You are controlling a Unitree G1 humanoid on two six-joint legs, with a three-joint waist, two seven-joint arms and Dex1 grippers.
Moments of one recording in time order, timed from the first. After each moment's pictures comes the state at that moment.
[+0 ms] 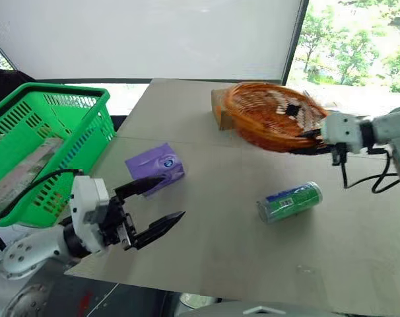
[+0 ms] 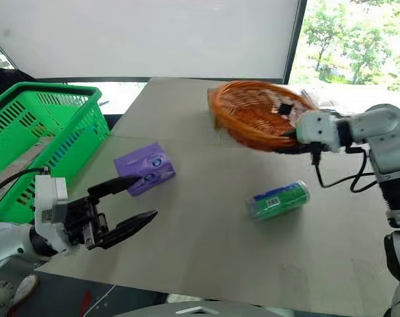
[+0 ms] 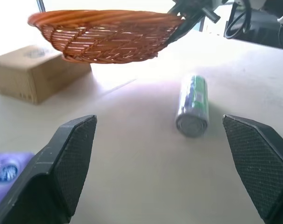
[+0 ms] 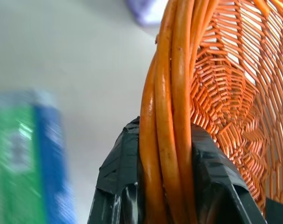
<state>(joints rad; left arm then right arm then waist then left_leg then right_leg) 0.34 0.74 0.45 -0.76 -0.88 0.45 -0.85 -0.74 -0.93 0.13 0.30 0.17 -0.09 1.38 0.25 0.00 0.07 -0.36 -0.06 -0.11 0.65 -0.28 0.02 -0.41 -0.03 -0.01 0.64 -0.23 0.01</state>
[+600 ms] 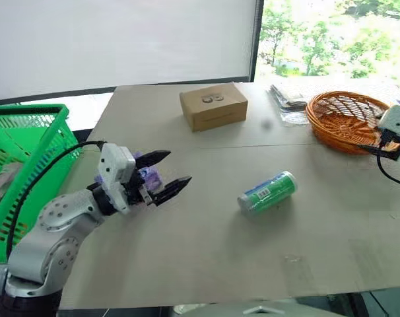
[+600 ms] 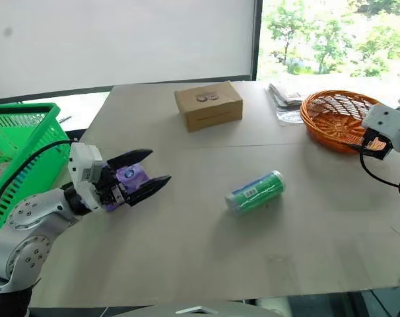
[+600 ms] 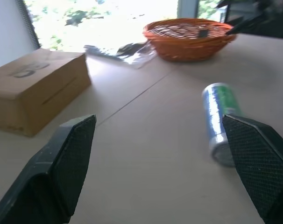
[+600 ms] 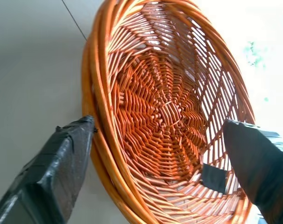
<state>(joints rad) 0.05 0.77 0.26 -0.52 -0.62 0.50 -0.67 -0.77 -1.02 0.05 0.77 -0.01 -0.17 1.10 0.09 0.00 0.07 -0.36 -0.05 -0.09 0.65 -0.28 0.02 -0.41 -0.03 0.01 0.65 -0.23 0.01</state>
